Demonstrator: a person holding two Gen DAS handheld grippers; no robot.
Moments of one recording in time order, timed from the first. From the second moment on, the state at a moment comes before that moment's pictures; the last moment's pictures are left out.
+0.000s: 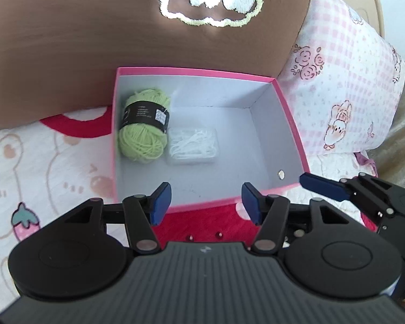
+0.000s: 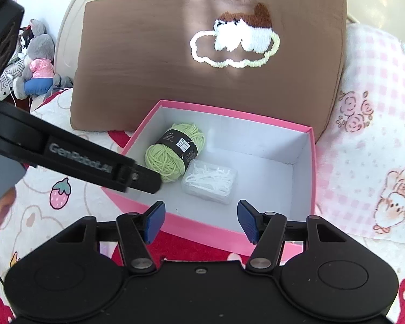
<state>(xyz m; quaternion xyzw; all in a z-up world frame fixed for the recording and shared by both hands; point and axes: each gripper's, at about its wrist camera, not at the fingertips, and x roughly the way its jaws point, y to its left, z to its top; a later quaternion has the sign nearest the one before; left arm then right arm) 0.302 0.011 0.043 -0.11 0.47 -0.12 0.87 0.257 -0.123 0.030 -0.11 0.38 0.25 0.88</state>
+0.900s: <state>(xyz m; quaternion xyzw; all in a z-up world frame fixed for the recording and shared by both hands) 0.183 0.009 0.105 -0.04 0.46 -0.16 0.87 0.151 -0.154 0.086 -0.13 0.35 0.26 0.89</state>
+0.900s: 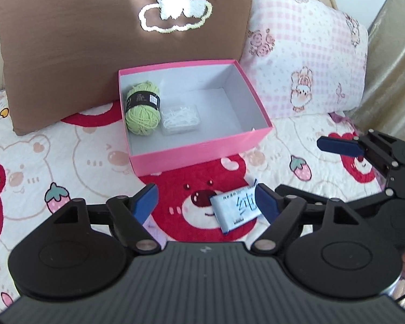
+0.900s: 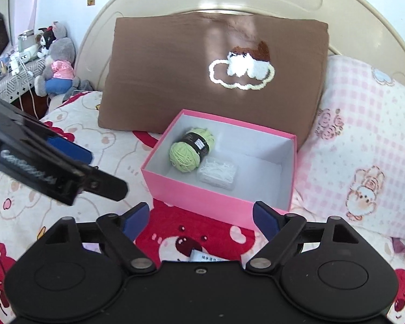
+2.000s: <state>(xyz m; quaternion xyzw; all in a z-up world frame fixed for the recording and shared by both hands) 0.078 0.012 0.092 0.02 0.48 -0.20 0.85 0.035 -0.178 0.074 -0.18 0.28 0.30 0.89</state>
